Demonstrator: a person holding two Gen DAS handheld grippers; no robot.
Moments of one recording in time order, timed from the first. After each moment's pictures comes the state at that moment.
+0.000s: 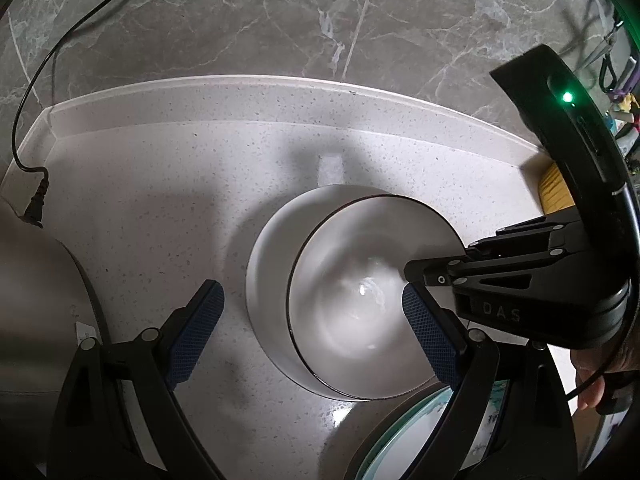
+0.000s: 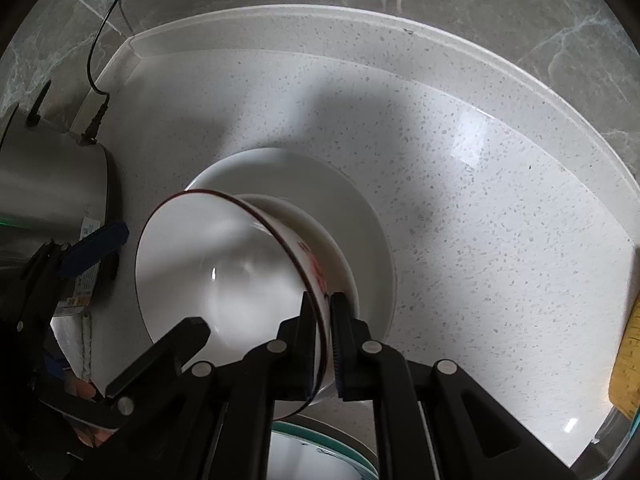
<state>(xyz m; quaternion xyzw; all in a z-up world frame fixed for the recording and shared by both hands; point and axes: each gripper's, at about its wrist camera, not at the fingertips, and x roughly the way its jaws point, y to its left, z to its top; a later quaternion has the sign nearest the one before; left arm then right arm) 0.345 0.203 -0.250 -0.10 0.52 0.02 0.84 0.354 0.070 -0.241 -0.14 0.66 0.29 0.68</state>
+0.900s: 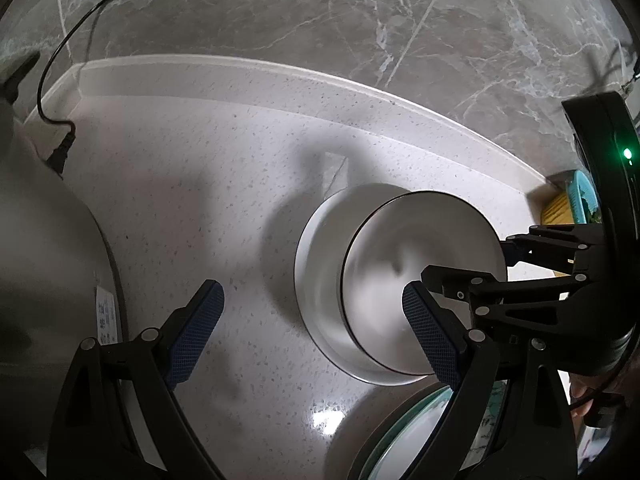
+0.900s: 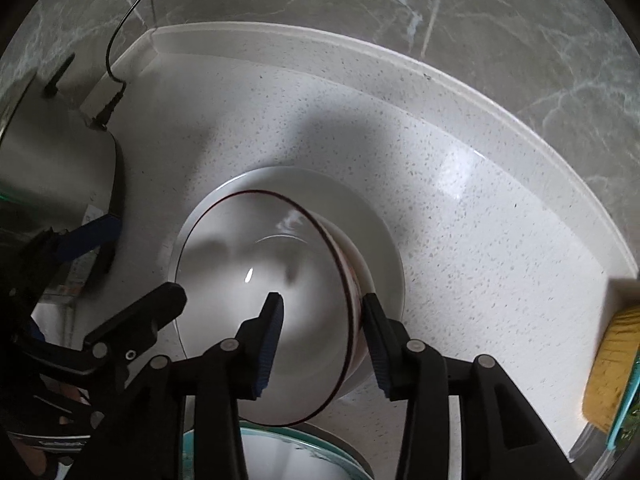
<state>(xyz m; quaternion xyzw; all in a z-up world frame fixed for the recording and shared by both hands) 0.322 0.243 -0.251 -0.17 0.52 0.05 0.84 0.333 0.087 -0.223 -0.21 0.60 0.29 0.71</state>
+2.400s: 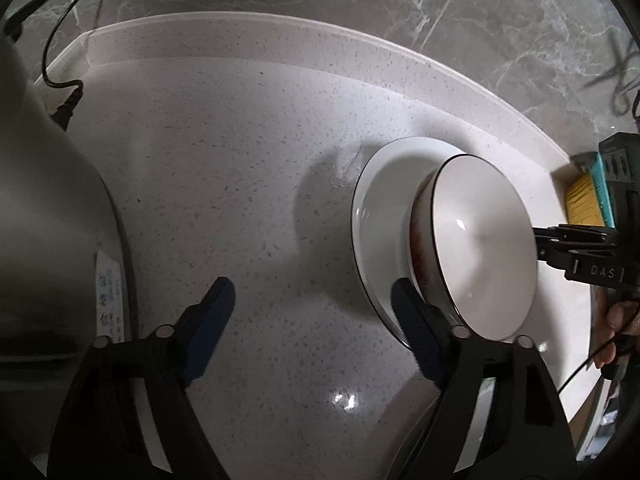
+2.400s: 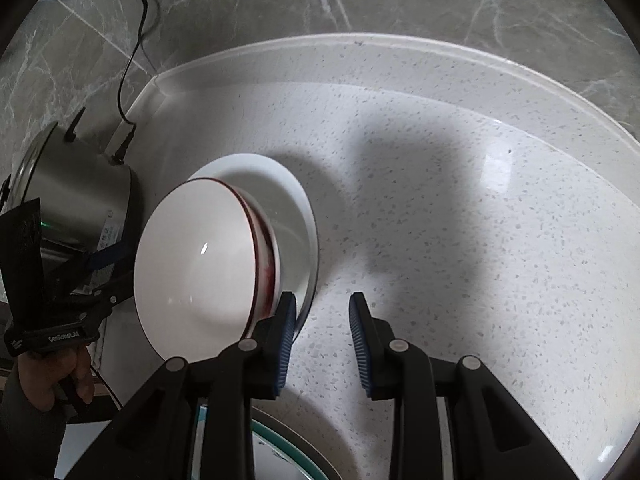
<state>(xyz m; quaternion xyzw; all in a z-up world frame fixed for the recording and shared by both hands) 0.313 0.261 -0.295 -0.15 0.56 0.06 0.81 0.361 0.014 -0.259 -0.07 0.61 0.36 0.71</state>
